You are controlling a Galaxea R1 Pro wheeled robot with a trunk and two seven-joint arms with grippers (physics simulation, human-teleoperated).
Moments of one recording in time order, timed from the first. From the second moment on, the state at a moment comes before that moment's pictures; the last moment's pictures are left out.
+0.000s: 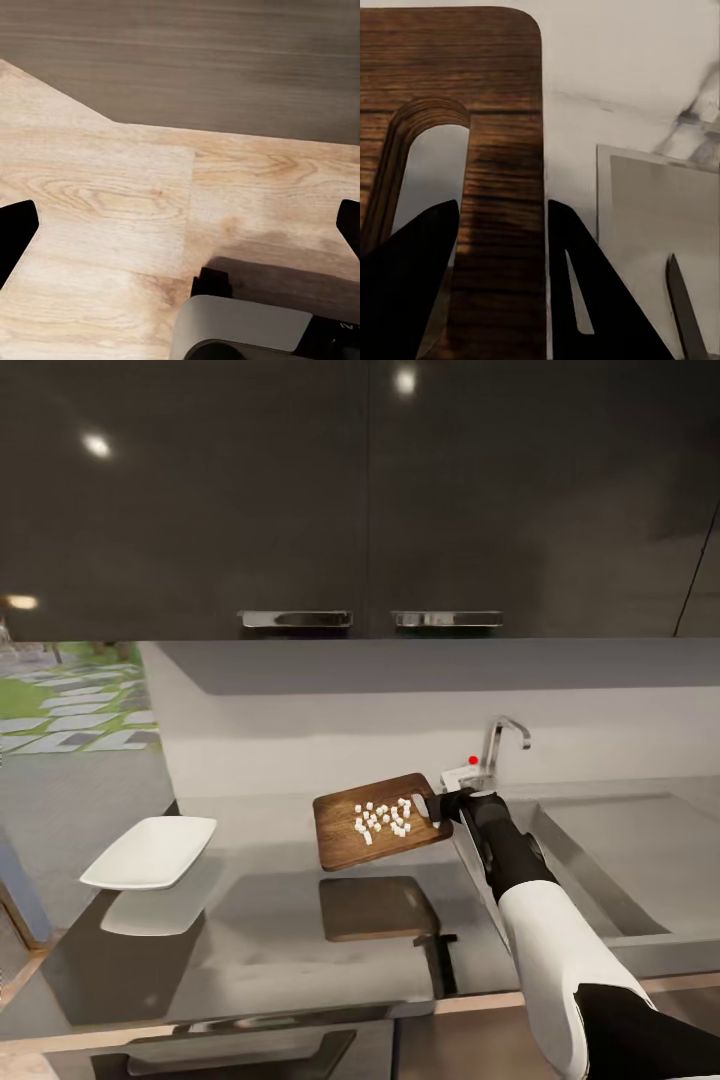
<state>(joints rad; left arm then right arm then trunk) -0.38 0.05 -0.11 0.08 0.25 -0.13 0.10 -0.91 0.12 -0.13 -0.79 0.44 0.56 0.24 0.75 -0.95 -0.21</state>
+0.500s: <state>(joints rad) -0.38 0.05 -0.11 0.08 0.25 -0.13 0.10 -0.91 0.12 -0.13 -0.79 0.44 0.56 0.24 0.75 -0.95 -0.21</state>
